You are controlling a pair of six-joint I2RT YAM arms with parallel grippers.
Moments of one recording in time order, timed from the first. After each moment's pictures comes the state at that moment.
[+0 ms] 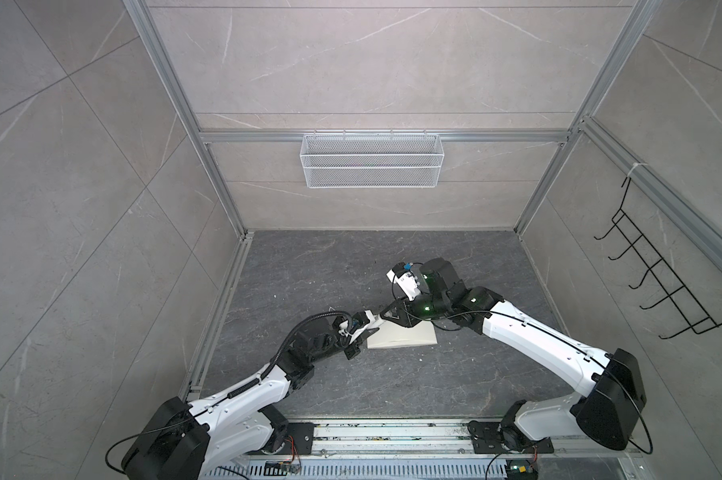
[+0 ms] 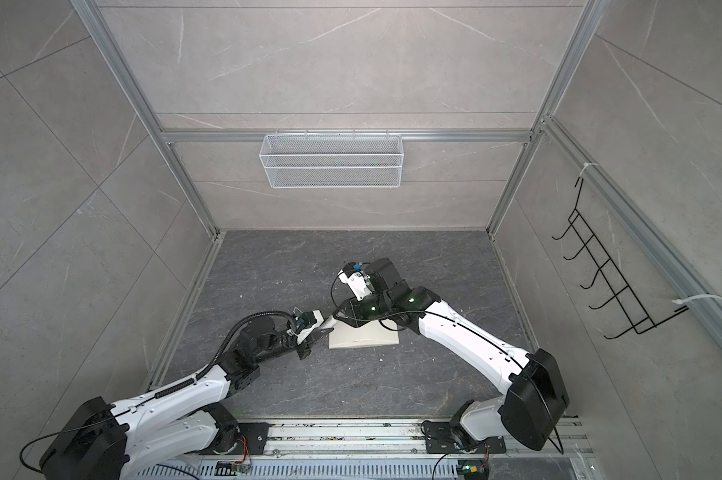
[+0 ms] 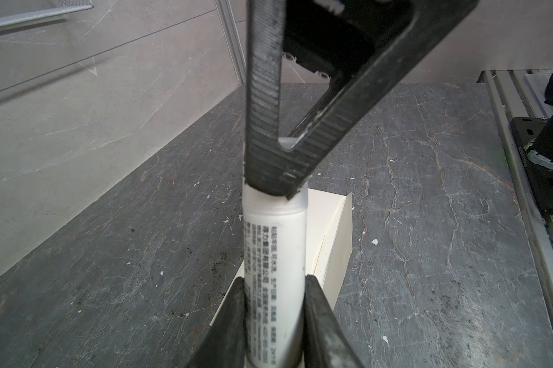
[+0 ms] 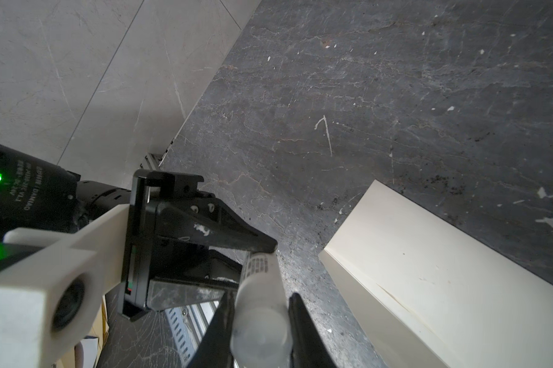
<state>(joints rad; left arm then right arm) -0.71 1.04 0.38 0.40 0.35 0.33 0.71 1.41 1.16 -0.49 -0.48 0.32</state>
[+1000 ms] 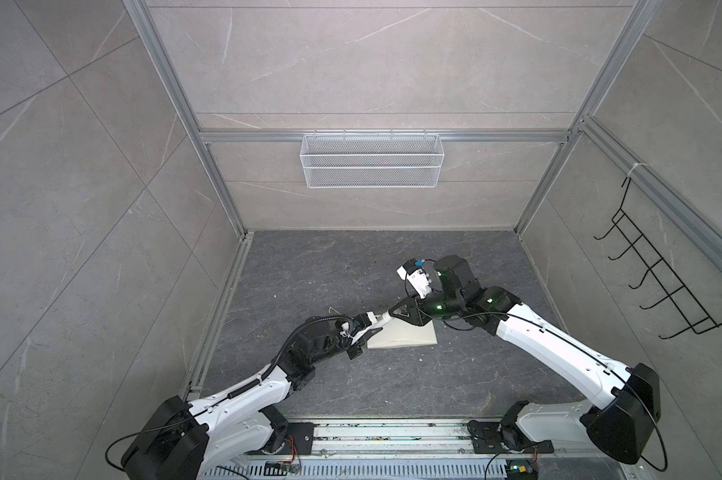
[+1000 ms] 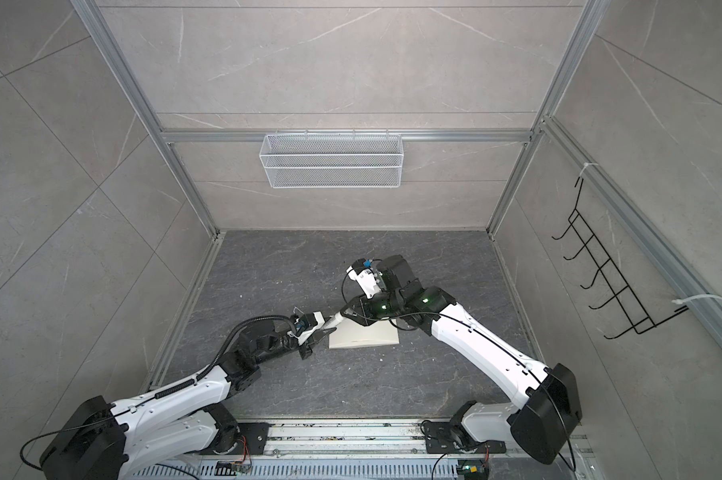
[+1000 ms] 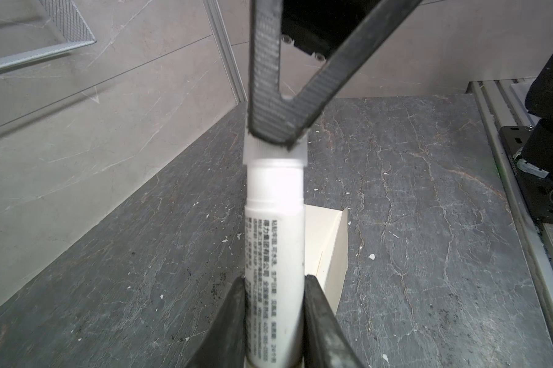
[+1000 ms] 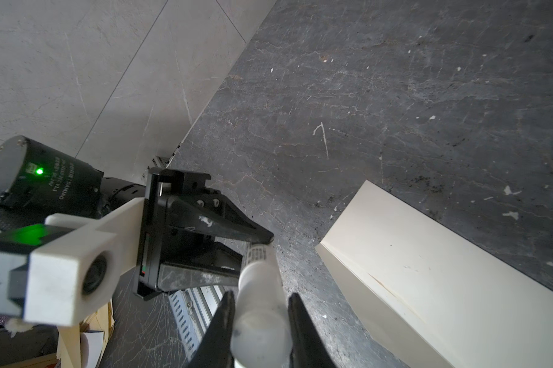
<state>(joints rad) -0.73 1.04 0.38 0.45 0.36 0.35 0.65 1.32 1.17 -0.55 -0.50 0.28</state>
